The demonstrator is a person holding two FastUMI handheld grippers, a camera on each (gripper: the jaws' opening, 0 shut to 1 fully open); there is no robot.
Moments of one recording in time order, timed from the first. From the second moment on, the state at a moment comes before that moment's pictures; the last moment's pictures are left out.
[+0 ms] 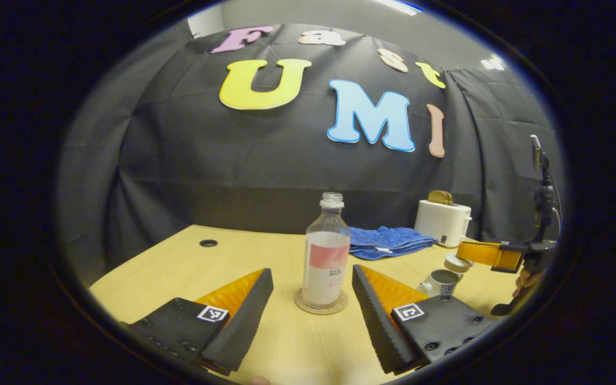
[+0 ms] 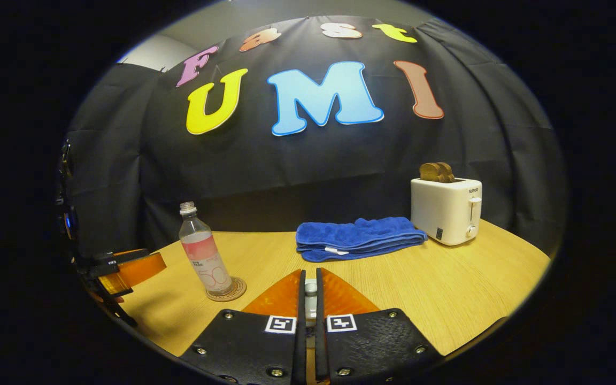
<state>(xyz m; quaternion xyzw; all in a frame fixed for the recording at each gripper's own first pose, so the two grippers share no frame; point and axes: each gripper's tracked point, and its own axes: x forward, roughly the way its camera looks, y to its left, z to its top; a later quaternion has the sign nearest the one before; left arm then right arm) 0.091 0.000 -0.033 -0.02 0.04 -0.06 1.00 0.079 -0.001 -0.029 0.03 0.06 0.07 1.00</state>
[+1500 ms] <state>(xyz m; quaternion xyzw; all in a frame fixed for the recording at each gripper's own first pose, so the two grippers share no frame) 0.018 -0.017 0.013 -0.01 0.01 -0.06 1.00 0.021 0.016 0.004 0.00 0.02 0.04 1.00</state>
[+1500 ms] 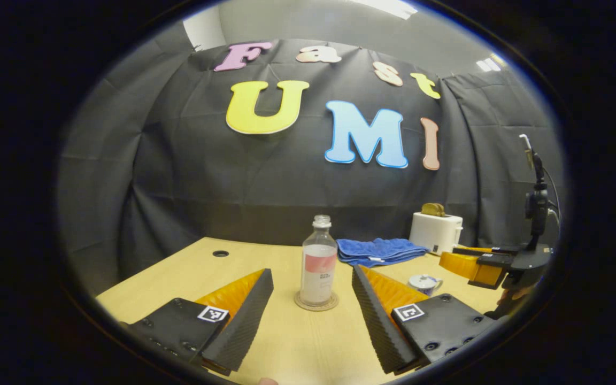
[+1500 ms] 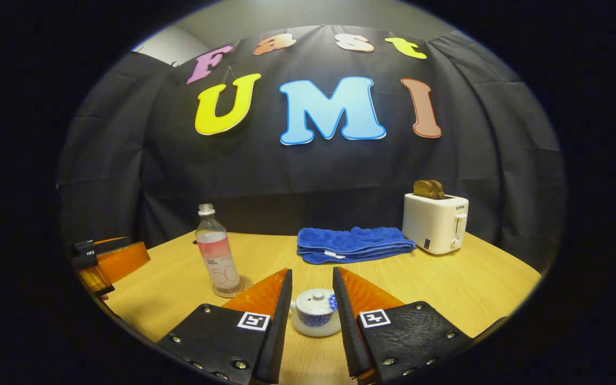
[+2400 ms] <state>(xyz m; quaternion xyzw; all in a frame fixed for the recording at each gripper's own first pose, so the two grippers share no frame) -0.055 -0.035 -0.020 -0.01 -0.01 -0.01 1.00 -0.060 0.054 -0.024 0.00 -0.03 0.05 1.00</state>
